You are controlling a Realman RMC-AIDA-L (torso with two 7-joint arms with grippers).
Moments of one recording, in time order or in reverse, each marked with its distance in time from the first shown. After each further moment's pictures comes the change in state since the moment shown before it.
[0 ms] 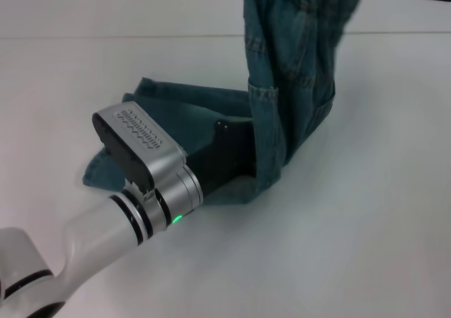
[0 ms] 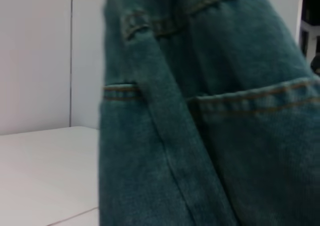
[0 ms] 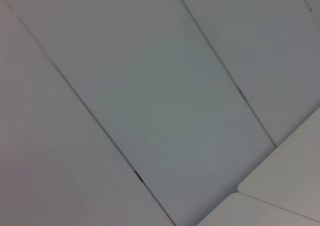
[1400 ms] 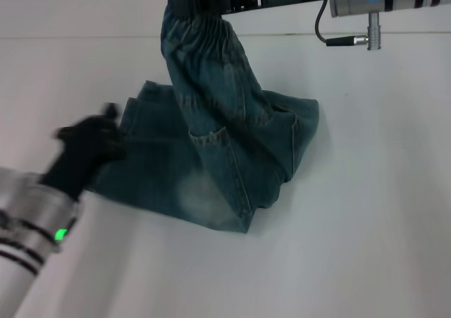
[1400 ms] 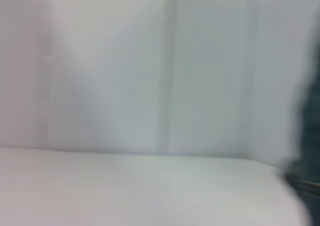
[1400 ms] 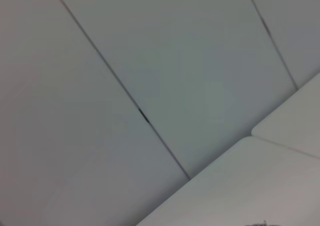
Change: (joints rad) left arm 0.340 0.000 -0.350 0.184 0.009 0.120 0.006; right arm 0.076 0.070 -0.243 0.122 0.006 0.175 -0.060
